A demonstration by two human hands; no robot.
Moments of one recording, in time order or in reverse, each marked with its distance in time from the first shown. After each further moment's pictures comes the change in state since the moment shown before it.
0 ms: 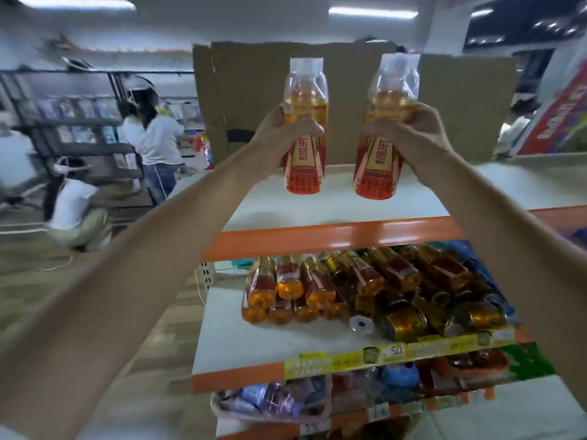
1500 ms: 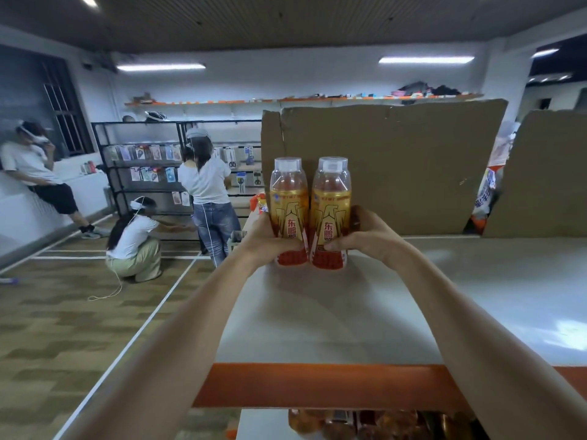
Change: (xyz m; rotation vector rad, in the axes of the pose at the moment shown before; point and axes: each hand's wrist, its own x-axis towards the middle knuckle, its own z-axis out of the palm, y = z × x) left_hand 0.071 -0.110 -0.165 0.345 0.135 -0.164; right_hand 0.093 0.074 0.181 -0.070 -0.528 0.173
